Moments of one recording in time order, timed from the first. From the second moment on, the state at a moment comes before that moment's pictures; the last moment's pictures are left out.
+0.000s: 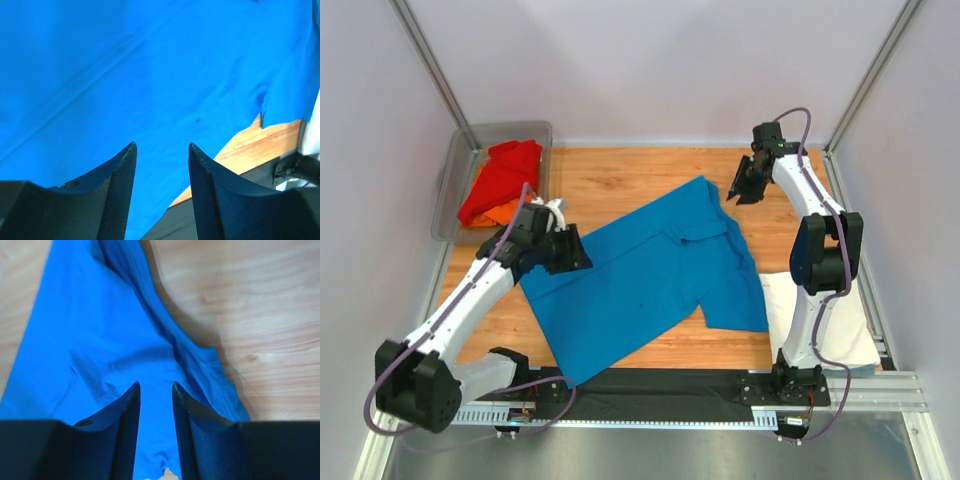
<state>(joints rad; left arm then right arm) -0.30 1.10 0.86 -0.63 0.27 -0.47 0.08 2.04 1.84 -0.89 -0.13 0.49</state>
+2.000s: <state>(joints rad) -0.79 2.31 1.91 -0.62 -0.06 -0.33 0.05 2.15 1.67 -0.84 -0.37 0.36</state>
